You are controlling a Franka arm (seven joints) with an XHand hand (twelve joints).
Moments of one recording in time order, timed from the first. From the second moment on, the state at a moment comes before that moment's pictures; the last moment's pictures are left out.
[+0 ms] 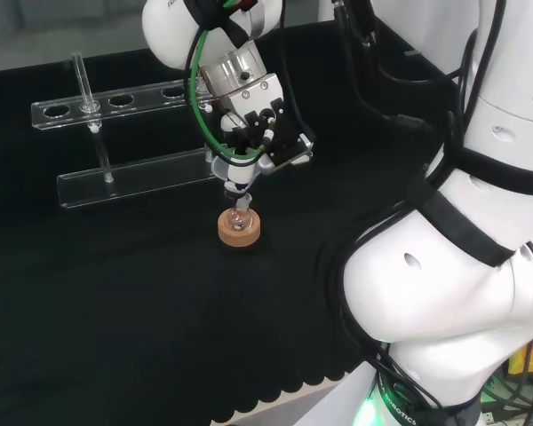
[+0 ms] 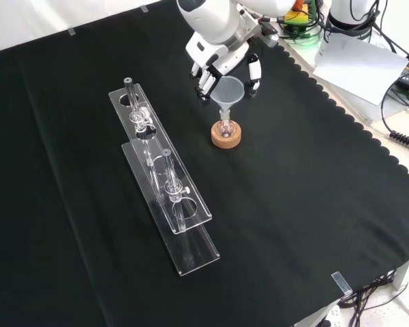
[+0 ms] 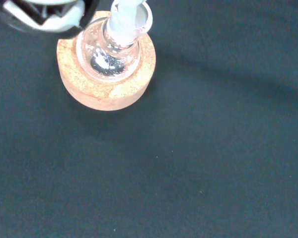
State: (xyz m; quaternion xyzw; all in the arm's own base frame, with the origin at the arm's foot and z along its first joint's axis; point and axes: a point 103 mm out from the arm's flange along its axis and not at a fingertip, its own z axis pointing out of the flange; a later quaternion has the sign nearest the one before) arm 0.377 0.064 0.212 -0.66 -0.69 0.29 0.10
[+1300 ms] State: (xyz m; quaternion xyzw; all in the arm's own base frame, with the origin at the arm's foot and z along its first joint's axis) arm 0.383 0.076 0.206 -0.66 -0.69 0.28 0.09
